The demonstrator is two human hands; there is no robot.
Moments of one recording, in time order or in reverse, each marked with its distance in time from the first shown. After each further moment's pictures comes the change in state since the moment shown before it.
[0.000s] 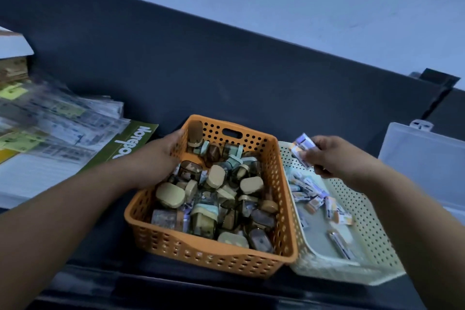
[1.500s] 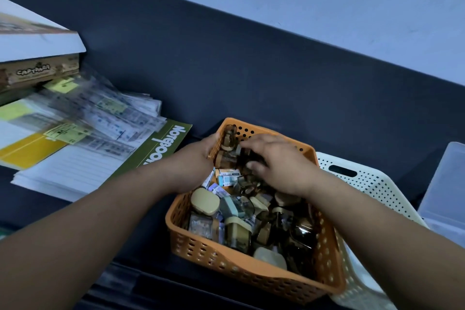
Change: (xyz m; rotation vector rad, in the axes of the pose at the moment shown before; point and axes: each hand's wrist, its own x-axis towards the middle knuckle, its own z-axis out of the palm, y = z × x) left_hand -0.004 0.000 0.000 -0.117 0.019 -0.032; right_hand 0.049 -0.073 0.118 -0.704 -0.067 -0.565
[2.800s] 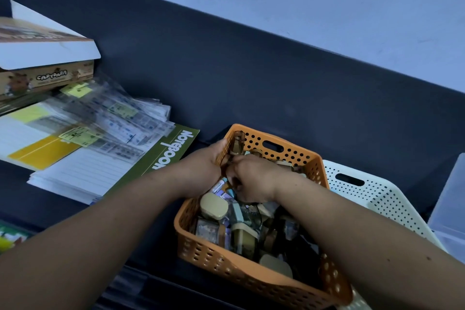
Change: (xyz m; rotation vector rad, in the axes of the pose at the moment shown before) left_hand 0.005 -0.005 0.002 -0.039 0.001 -0.031; right_hand 0.031 -0.040 0.017 -0.155 -0.310 -0.171
